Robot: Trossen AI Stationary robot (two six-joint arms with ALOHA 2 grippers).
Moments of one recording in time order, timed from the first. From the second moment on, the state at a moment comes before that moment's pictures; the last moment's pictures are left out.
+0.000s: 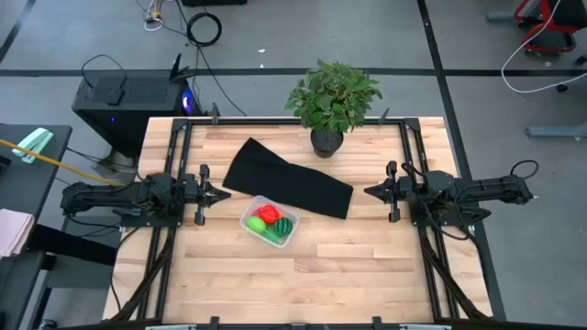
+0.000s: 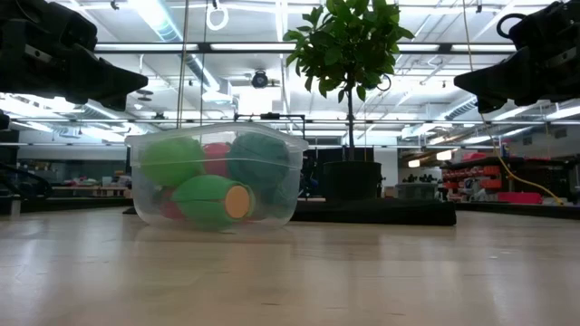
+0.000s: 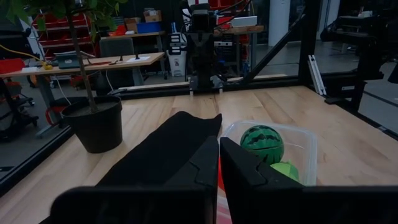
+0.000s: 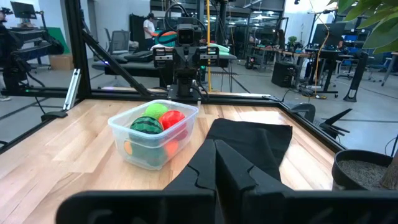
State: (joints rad) left arm 0.00 0.08 0.01 0.06 -0.02 0.06; right arm 0.06 0.05 0.01 0.03 0.11 -0.07
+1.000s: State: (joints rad) left arm 0.00 0.08 0.01 0.06 -0.02 0.06; right arm 0.06 0.05 0.01 0.03 0.11 -0.07
